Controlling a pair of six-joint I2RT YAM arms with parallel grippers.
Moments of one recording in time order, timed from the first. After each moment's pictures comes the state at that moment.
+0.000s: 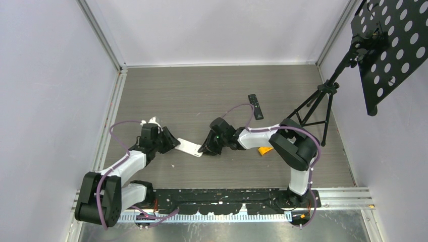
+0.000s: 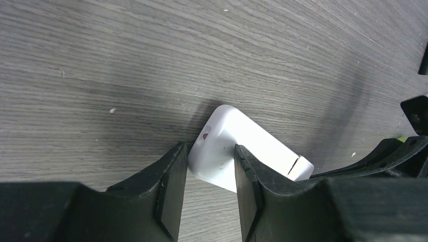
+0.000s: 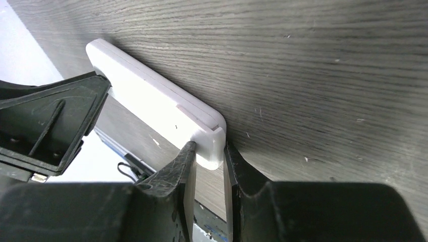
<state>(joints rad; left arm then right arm) -0.18 1.13 0.34 -0.01 0.19 -0.68 0.90 1.88 0.95 0.06 -0.21 1.29</state>
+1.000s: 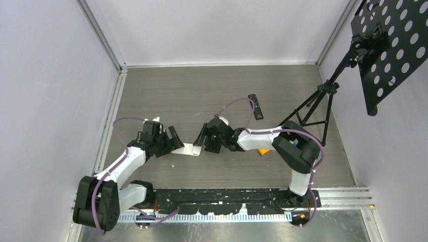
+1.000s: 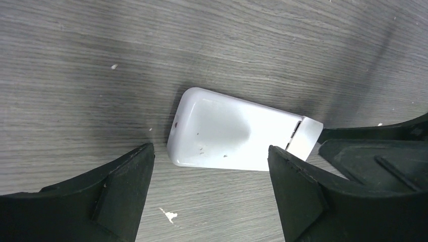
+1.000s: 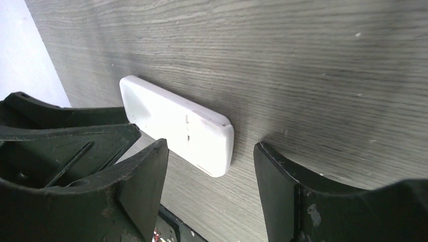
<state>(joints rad) -0.21 1.09 0.46 -0.30 0.17 -0.60 0.93 1.83 0.98 0.07 -0.03 1.19</state>
